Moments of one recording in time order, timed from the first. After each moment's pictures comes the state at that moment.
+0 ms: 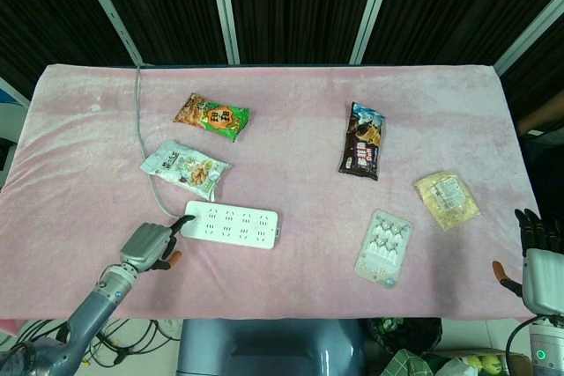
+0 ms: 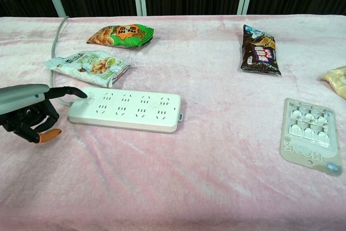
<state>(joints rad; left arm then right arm) -0.49 -1.44 0.00 -1.56 1.32 0.96 0.13 0.03 -1.13 0.11 -1.73 -1.31 1.50 -0.26</state>
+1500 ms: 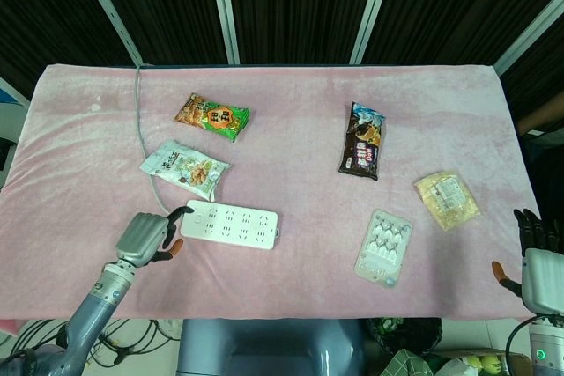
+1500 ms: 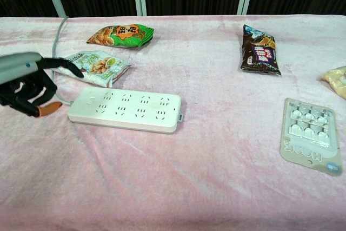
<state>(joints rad) -0.46 -1.39 -0.05 -1.72 1.33 1.16 0.22 0.03 -1.13 0.11 -1.74 -1.30 1.49 -0.26</state>
